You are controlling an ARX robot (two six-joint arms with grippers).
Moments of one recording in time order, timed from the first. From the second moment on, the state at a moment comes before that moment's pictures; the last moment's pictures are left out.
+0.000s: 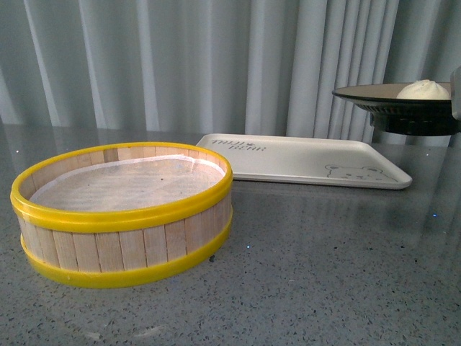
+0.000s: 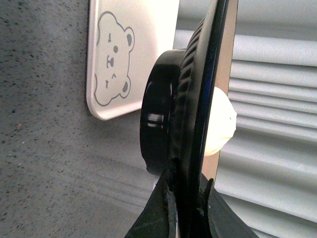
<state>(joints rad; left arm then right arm) 0.00 0.00 0.03 0.00 0.00 0.00 -0.06 1.46 1.01 0.19 -0.24 -1.67</state>
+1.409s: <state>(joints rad) 0.00 0.00 0.03 0.00 0.00 0.00 0.05 1.96 1.36 0.28 -0.23 -1.62</state>
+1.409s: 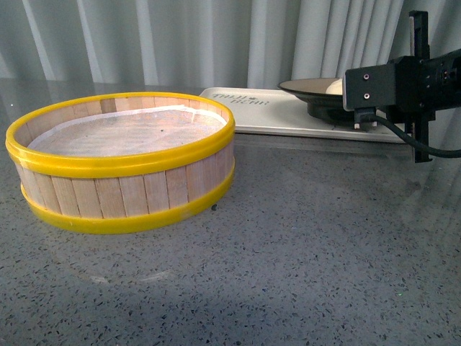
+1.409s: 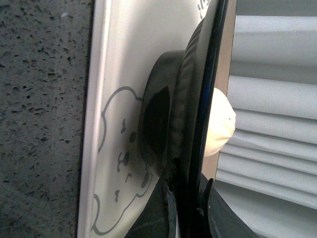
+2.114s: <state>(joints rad) 0.00 0.00 0.03 0.00 0.00 0.00 0.07 1.90 1.35 0.14 -0.19 -1.45</state>
